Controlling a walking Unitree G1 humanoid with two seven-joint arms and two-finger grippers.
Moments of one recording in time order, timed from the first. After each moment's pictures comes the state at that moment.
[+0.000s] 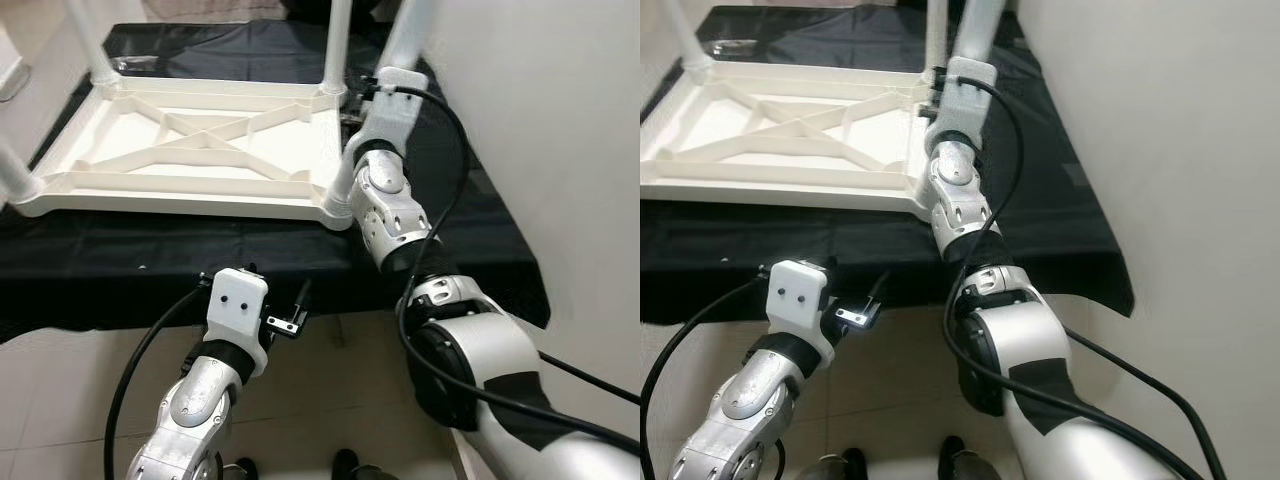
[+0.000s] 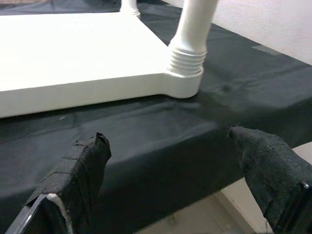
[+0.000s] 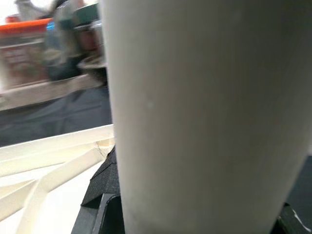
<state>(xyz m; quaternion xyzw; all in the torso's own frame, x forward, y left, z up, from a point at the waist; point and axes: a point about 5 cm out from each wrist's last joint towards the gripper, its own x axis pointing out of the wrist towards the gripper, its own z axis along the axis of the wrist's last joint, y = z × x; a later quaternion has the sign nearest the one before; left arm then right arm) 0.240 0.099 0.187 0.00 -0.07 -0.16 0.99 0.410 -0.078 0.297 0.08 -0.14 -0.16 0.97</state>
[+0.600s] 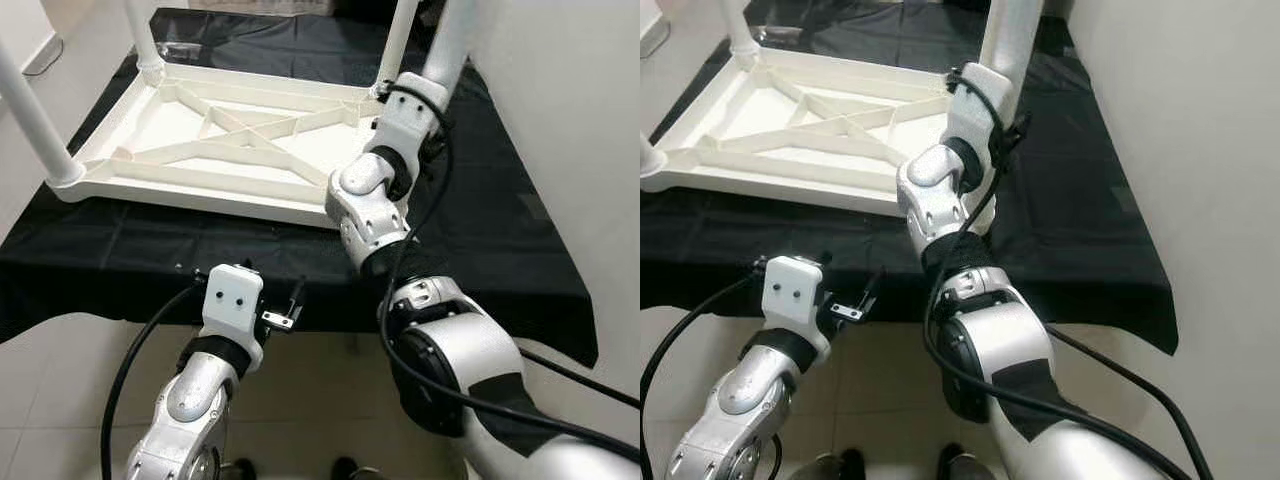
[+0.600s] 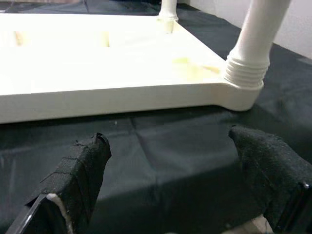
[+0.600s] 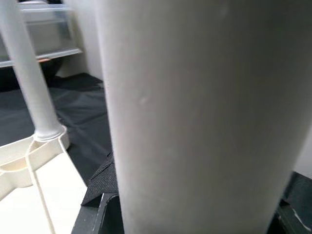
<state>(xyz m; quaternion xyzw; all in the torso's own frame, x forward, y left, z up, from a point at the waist) 0.243 0.102 0.191 0.00 -0.09 -0.15 0.99 0.396 -0.079 0.295 0.09 -0.09 -0.39 0.91</state>
